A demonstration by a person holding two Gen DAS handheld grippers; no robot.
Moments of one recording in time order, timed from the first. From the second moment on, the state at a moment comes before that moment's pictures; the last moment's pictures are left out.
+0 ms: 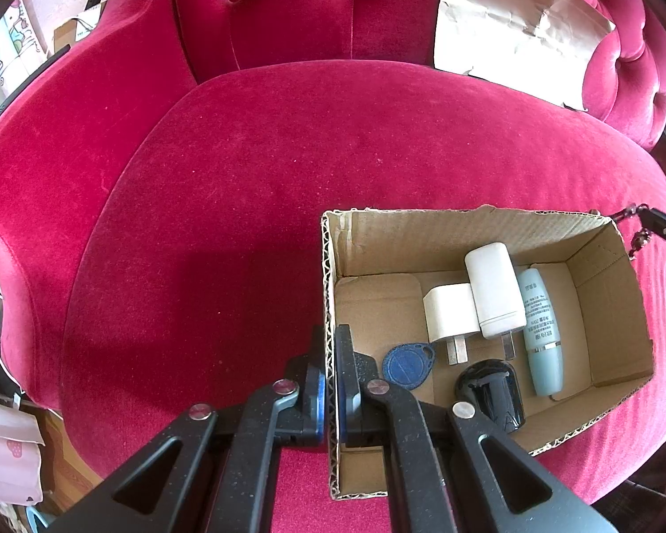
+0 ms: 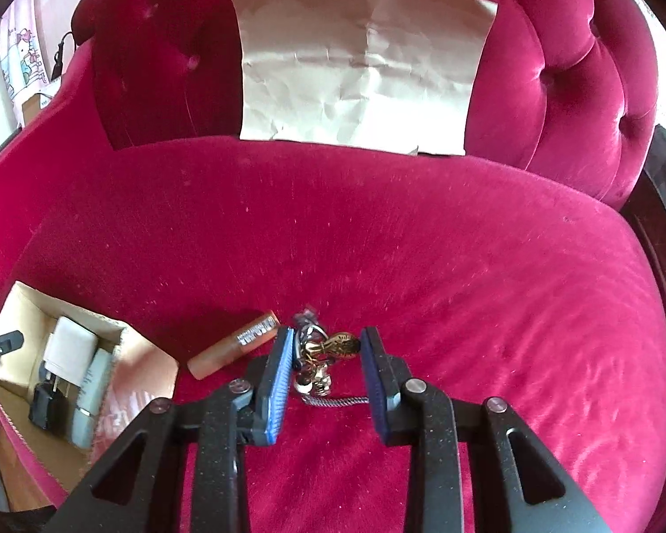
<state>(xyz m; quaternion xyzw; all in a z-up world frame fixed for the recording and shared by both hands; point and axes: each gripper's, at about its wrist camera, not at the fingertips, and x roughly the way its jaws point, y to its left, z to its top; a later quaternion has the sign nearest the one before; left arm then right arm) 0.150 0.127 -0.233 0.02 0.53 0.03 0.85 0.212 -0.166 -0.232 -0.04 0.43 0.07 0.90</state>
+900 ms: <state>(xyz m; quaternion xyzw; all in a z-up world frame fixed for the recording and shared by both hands) 0.151 0.129 -0.232 0.02 0.53 0.03 0.85 0.206 -0.160 -0.240 -0.07 0.45 0.07 0.89</state>
